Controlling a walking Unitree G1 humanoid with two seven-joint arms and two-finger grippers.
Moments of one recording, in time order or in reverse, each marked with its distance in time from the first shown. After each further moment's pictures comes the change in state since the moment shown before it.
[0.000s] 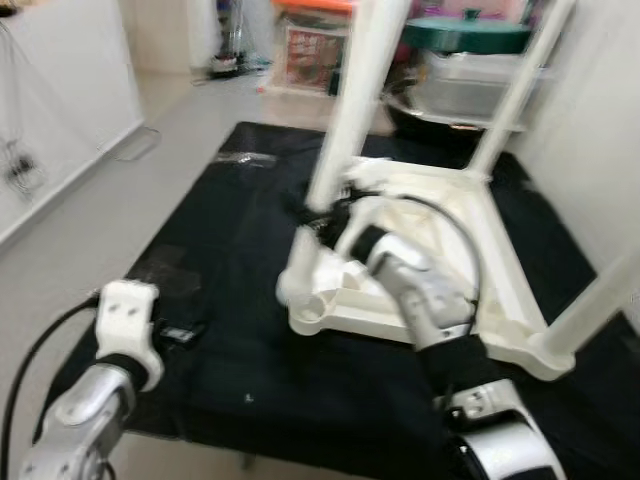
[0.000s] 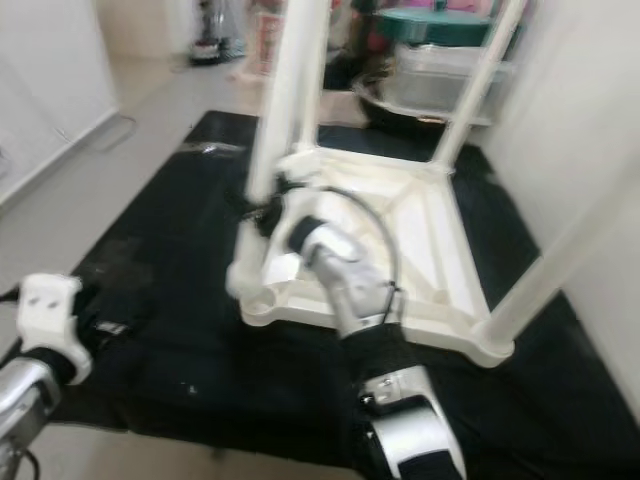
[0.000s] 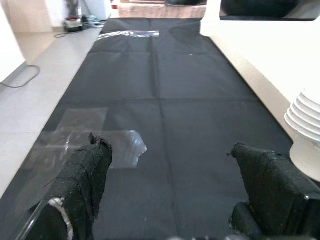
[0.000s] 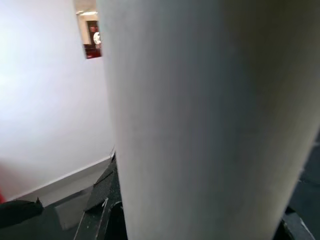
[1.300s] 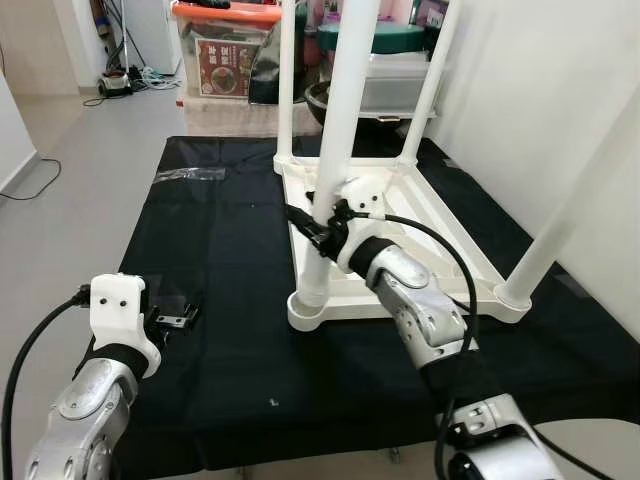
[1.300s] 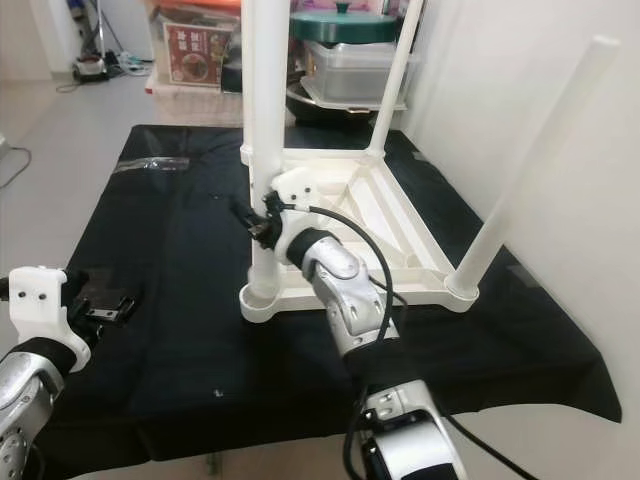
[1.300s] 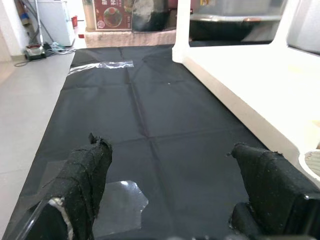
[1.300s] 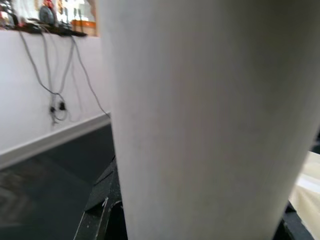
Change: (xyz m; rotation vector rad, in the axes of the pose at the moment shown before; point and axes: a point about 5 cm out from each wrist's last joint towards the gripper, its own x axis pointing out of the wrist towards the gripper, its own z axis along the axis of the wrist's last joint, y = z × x) left arm 0.005 0.001 0.005 0.000 -0.084 0.054; right arm -0.013 -0.018 -0.011 -0.237 0.025 -0.161
